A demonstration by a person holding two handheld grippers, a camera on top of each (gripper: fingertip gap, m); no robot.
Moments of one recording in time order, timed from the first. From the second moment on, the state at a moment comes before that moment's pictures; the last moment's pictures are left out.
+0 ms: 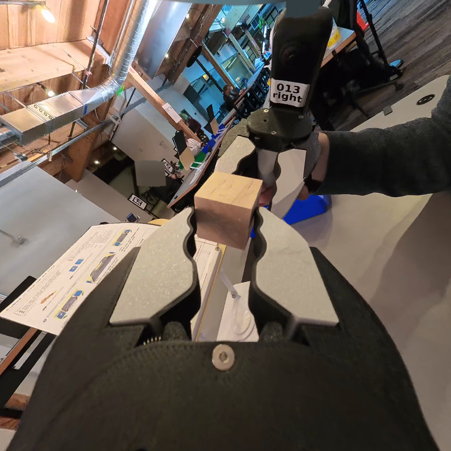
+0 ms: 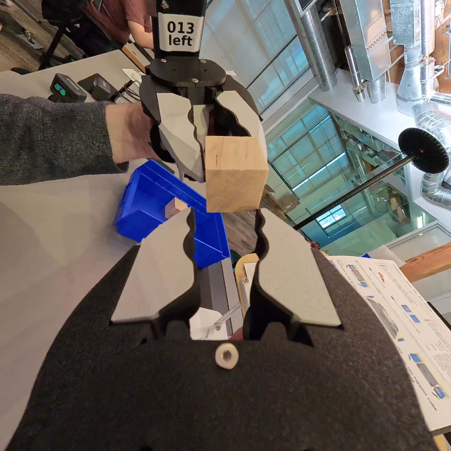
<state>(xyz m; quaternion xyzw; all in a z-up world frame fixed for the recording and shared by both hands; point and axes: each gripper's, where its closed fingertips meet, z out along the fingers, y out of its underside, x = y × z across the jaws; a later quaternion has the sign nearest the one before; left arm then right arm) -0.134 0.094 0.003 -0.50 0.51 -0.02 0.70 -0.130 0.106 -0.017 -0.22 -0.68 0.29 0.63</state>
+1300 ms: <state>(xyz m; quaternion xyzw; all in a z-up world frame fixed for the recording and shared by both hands) -0.168 0.051 0.011 -0.51 0.52 0.06 0.68 -0.068 0.157 0.001 -0.30 -0.65 0.16 0.68</state>
